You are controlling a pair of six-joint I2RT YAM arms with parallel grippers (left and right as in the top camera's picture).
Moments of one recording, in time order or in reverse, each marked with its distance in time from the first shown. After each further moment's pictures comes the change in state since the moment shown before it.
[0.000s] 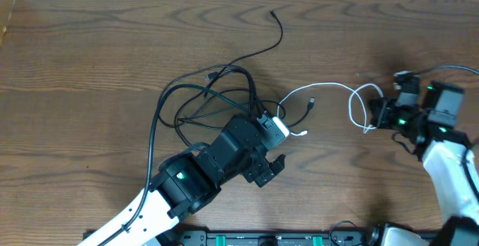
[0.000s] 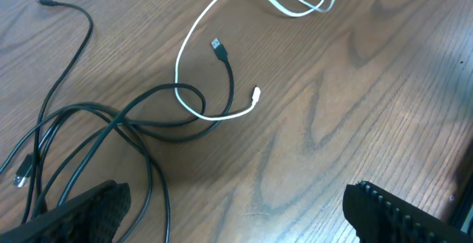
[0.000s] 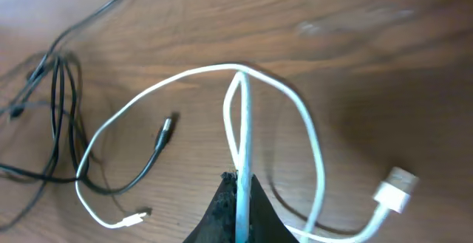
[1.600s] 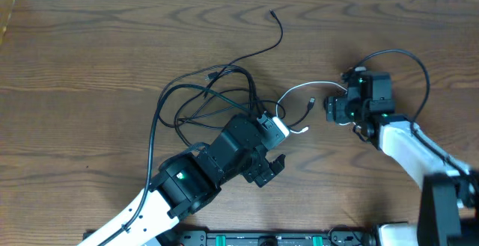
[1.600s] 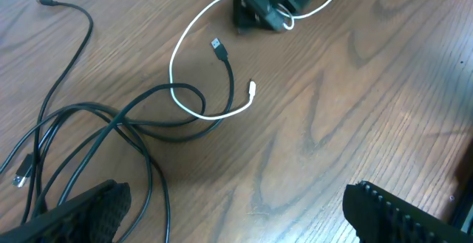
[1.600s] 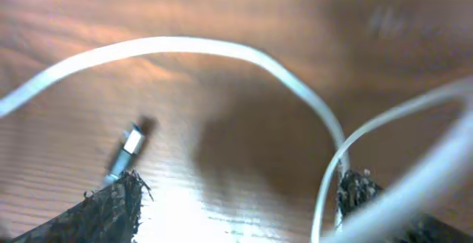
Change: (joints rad) left arm 0.000 0.000 0.000 -0.001 0.000 0.000; right arm 0.351 0.191 0.013 0.193 0.425 0.046
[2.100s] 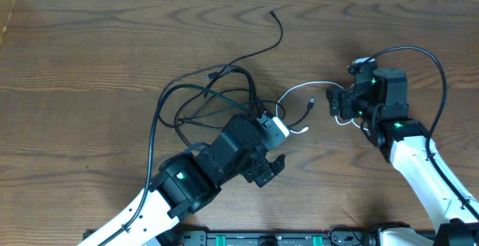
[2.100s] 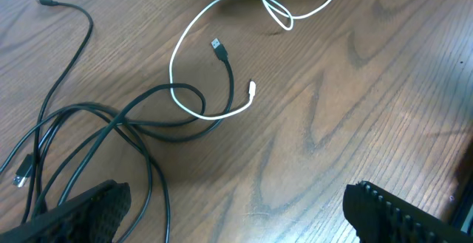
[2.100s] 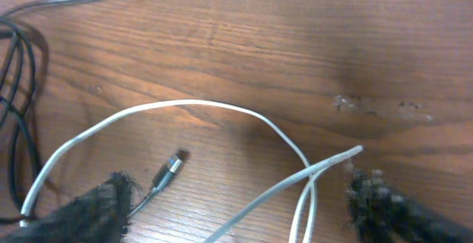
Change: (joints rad) left arm 0.000 0.000 0.000 0.000 0.000 0.000; right arm 0.000 -0.195 0.000 -0.031 -0.024 -0.055
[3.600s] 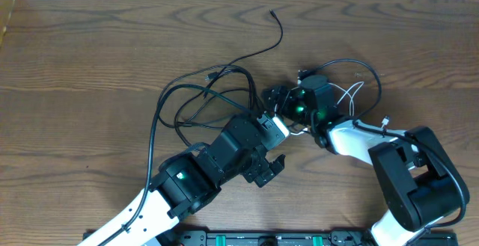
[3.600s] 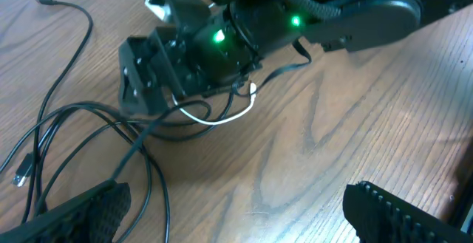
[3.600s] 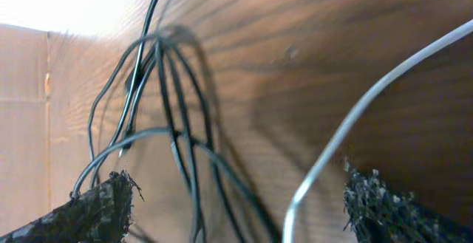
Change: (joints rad) left arm 0.000 0.000 0.000 -0.002 0.000 0.000; right arm 0.348 0.459 0.015 0.510 -0.172 0.932
